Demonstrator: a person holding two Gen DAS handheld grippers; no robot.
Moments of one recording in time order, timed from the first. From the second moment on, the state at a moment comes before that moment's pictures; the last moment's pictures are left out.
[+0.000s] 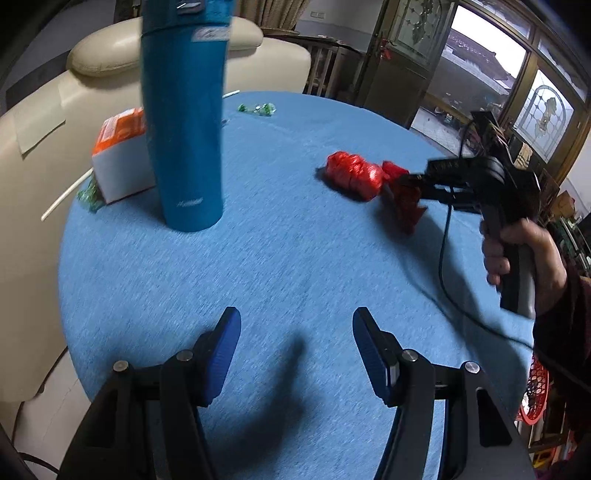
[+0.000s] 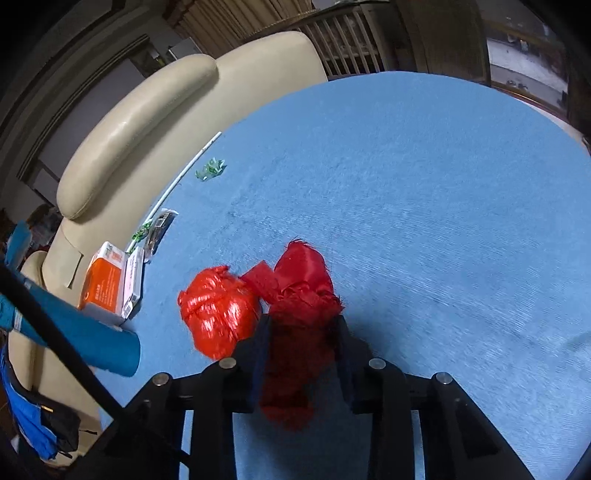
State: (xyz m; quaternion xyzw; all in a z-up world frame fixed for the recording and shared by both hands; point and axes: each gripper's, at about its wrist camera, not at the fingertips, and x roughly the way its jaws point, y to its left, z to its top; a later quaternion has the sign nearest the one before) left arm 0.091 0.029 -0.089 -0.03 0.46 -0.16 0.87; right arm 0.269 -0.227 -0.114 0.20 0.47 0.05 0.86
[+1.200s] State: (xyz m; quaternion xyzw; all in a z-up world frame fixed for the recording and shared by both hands) left arm 0.265 -0.098 -0.126 -0.07 0.52 -0.16 0.83; right arm 0.095 -0.326 -0.093 0.28 0.42 0.03 0.86
